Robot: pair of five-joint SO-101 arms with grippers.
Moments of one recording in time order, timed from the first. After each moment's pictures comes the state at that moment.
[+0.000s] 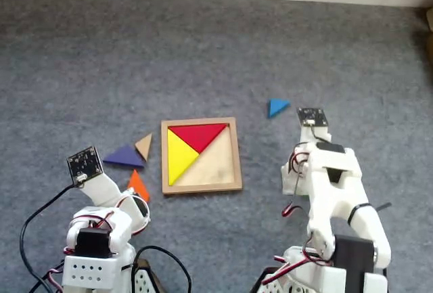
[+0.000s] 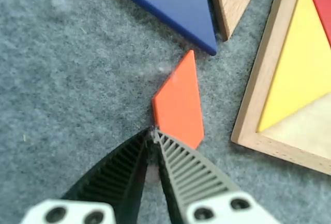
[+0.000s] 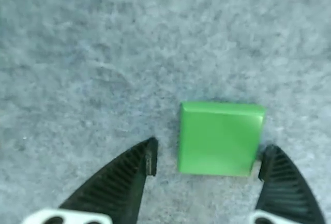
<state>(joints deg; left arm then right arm) -2.7 -101.6 96.0 77.3 37.3 2.5 -10.0 52.0 52.6 12.2</state>
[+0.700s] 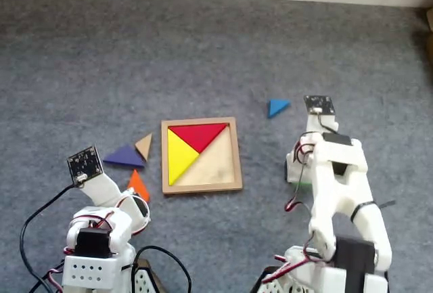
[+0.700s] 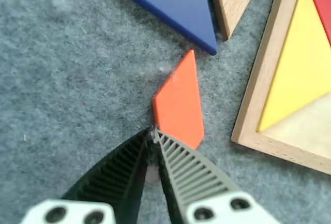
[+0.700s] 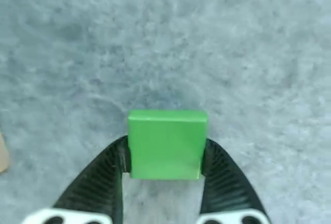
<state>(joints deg) -2.7 -101.6 96.0 77.3 37.3 2.0 -14.7 46.7 55.4 12.0</state>
